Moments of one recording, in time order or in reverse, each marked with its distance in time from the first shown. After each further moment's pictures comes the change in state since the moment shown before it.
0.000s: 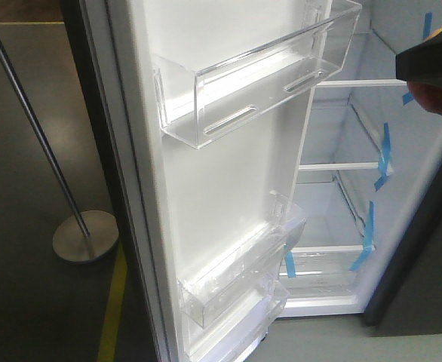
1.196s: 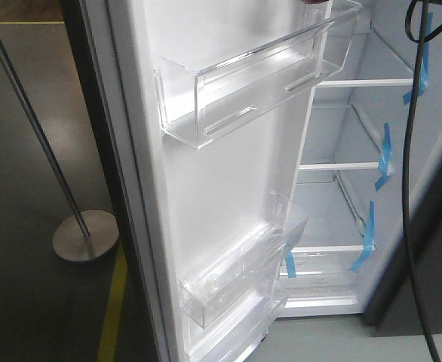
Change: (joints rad) left arm 0.000 0.000 0.000 0.000 0.000 0.000; right arm 0.000 0.571 -0.327 0.970 -0.120 -0.845
